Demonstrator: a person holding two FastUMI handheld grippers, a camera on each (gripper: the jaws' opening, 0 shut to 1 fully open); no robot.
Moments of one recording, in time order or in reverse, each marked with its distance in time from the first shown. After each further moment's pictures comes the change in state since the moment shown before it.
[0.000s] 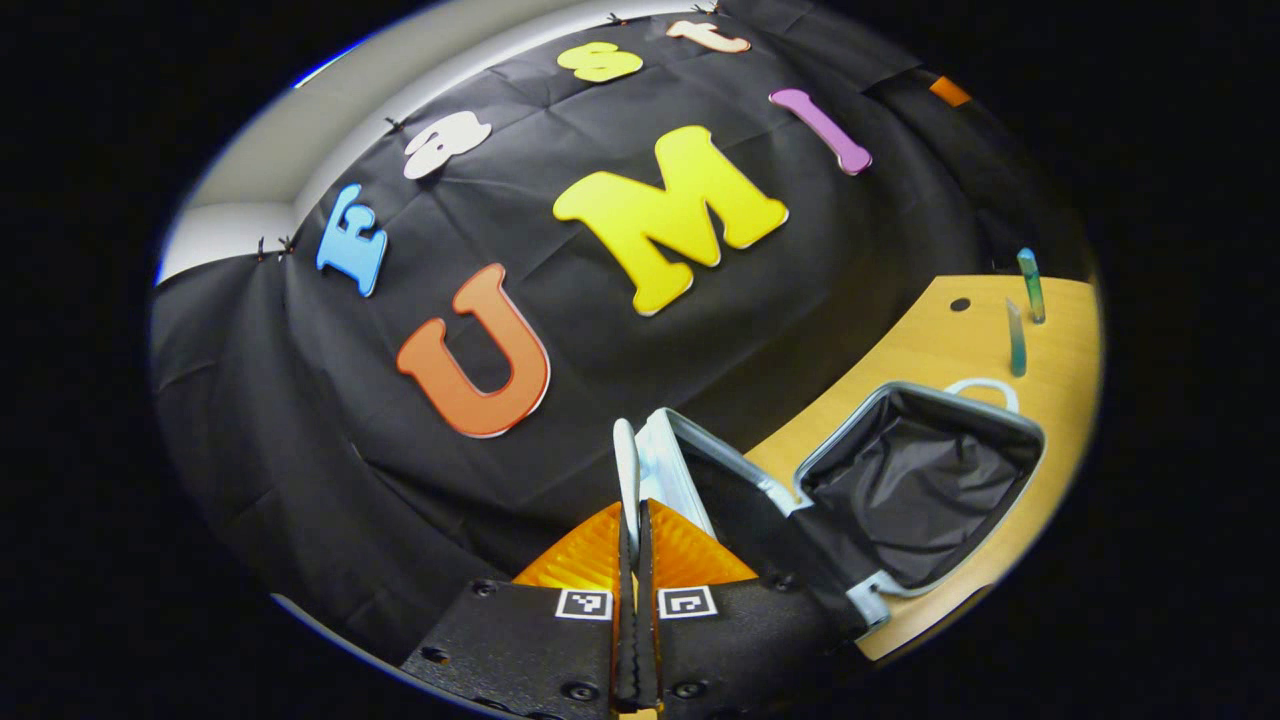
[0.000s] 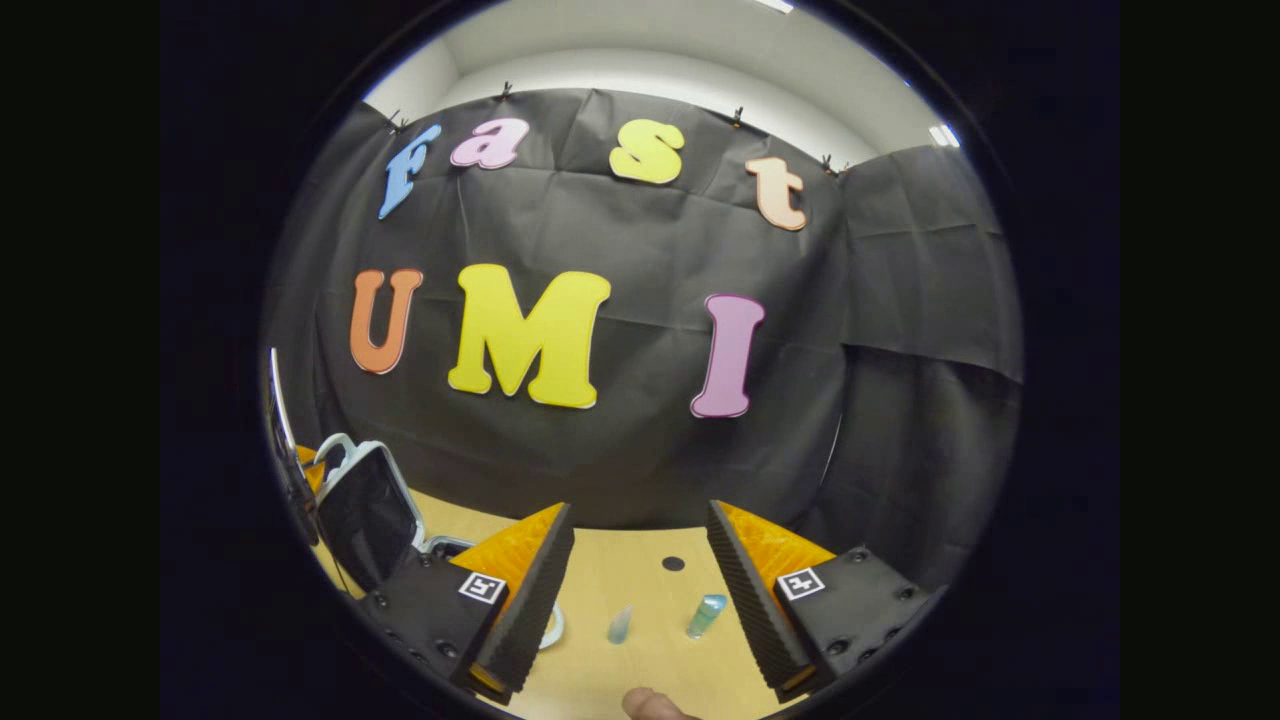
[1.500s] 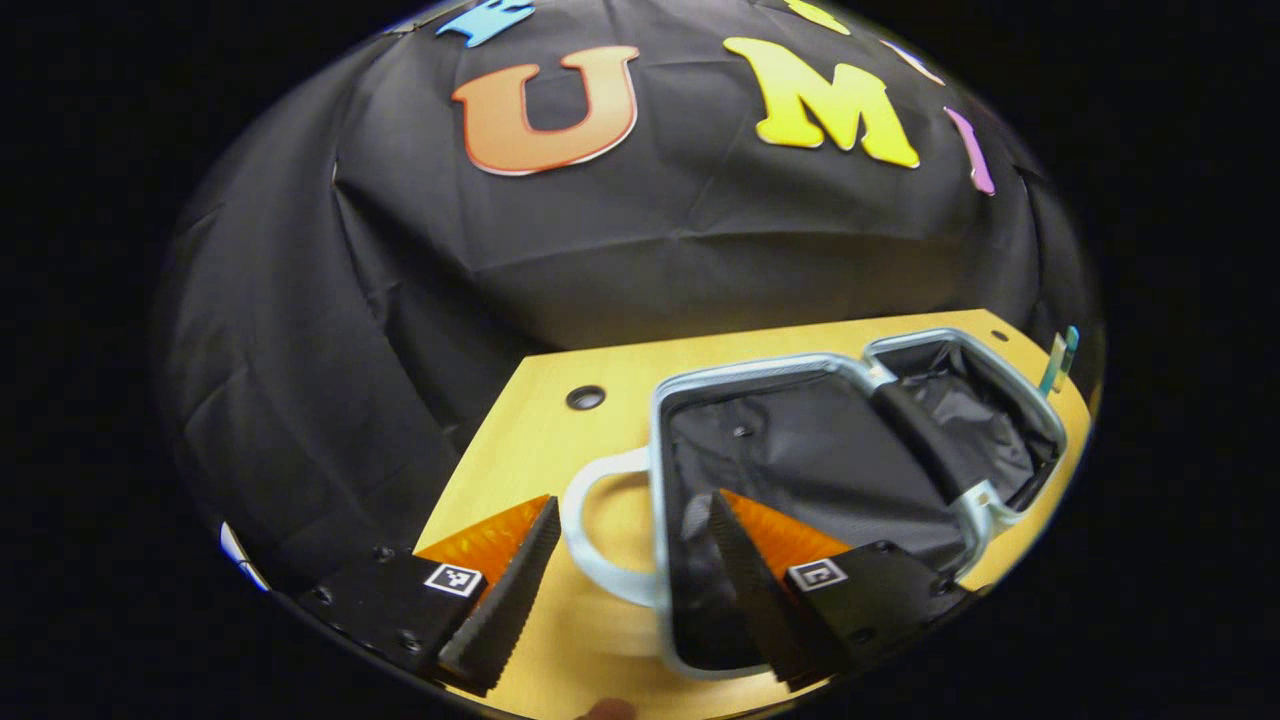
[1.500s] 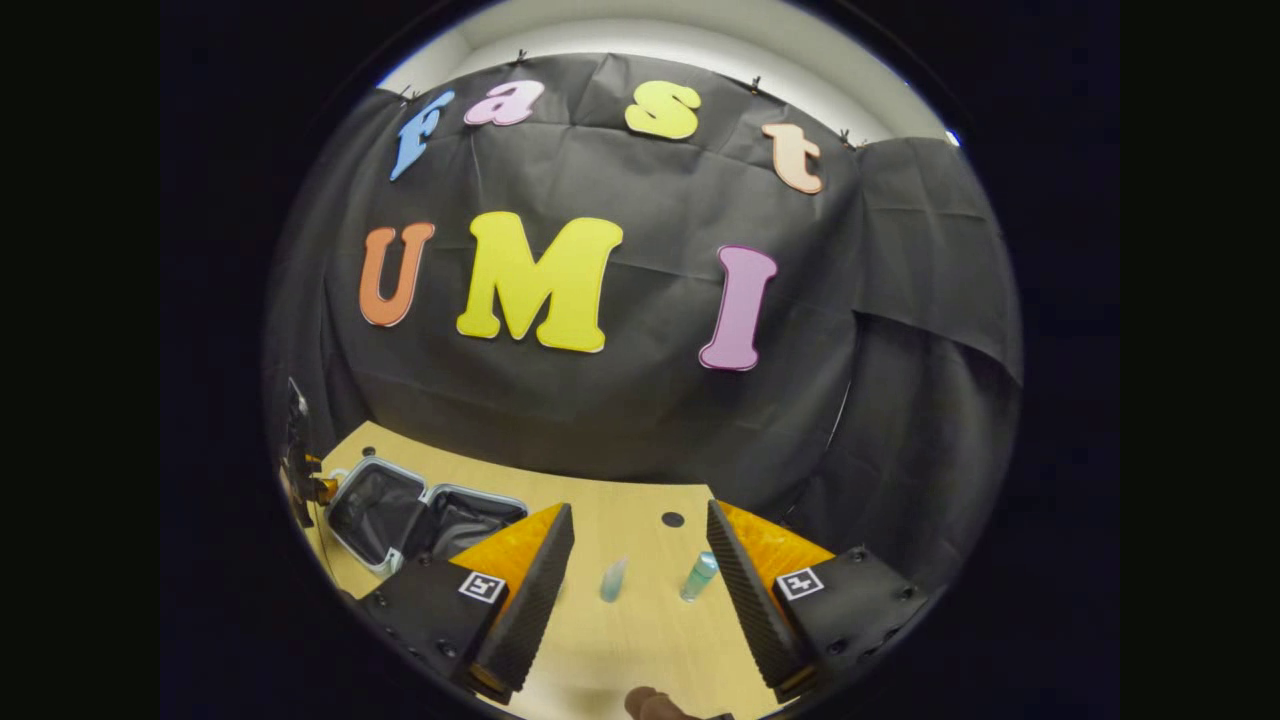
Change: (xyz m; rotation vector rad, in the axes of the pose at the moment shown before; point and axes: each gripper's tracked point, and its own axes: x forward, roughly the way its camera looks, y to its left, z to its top) left arm 0.045 -0.028 -0.158 -0.483 0.271 -0.154; right arm -0.004 -0.026 -0.051 -0.040 0.126 0.041
